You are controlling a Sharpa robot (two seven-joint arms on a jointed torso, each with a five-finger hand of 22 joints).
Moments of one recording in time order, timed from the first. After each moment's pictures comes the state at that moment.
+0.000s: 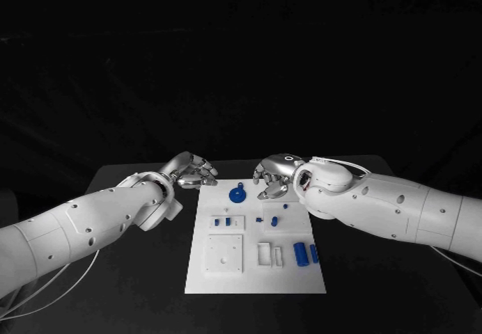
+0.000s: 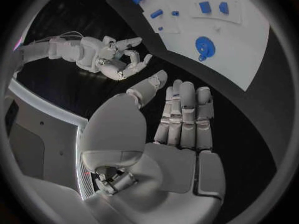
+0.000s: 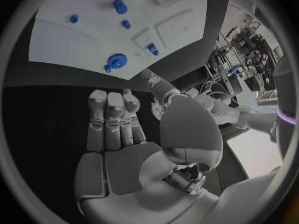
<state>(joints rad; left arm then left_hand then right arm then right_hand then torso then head) 1.22 -0.60 -0.11 1.15 -0.77 -0.34 0.18 1.14 -0.15 0.60 -0.28 0.09 0.92 0.15 0.30 0.55 1.24 0.07 0.09 0.27 1.07 -0.03 1.25 0.28 0.06 0.87 -0.11 0.91 1.25 1.21 -0.64 -0.06 1.32 -1.64 -0.21 -0.16 1.08 -0.22 0.56 -0.25 0.14 0.93 0.12 0.30 0.44 1.21 0.01 1.00 1.20 1.26 -0.09 1.03 1.31 0.23 1.09 -0.03 1.08 1.31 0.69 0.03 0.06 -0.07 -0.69</state>
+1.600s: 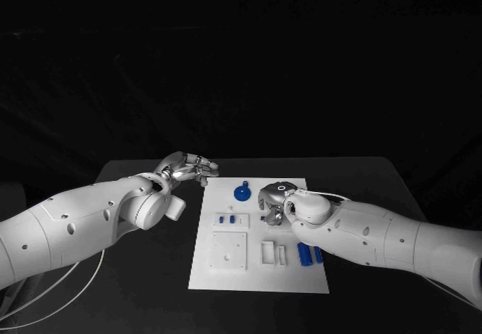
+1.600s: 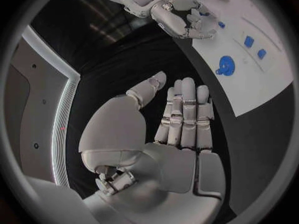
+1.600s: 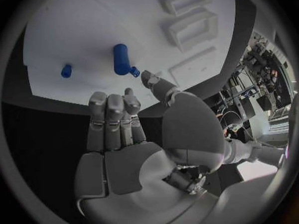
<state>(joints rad) 1.23 -0.68 -0.11 1.28 -0.34 -0.28 0.17 1.13 -0.14 0.60 -0.28 0.09 0.90 0.15 0.30 0.56 1.23 0.09 0.08 0.28 1.01 -0.01 1.08 0.23 0.06 0.80 -0.09 0.80 1.21 1.08 -0.50 -0.10 1.14 -1.80 -0.20 -0.30 1.10 -0.28 0.71 -0.18 0.06 0.96 0.09 0.31 0.45 1.19 0.00 1.05 1.21 1.22 -0.10 1.09 1.31 0.23 1.07 -0.04 1.13 1.31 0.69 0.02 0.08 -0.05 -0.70</state>
